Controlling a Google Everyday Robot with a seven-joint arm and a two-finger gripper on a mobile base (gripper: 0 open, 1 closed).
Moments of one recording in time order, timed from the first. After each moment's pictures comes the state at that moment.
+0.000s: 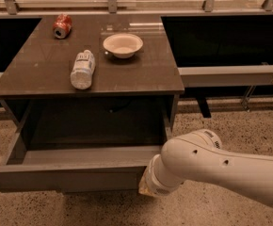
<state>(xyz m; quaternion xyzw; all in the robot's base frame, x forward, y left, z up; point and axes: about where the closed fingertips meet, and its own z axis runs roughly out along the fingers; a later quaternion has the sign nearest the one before) 0.396 -0.037 0.621 -0.65 0.74 0.09 0.16</state>
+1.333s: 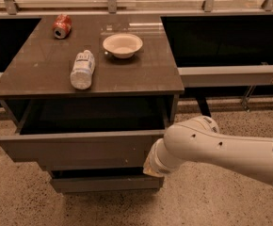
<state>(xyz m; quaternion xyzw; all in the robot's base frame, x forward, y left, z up) 0.463 -0.053 0.612 -0.64 0.75 0.06 0.19</state>
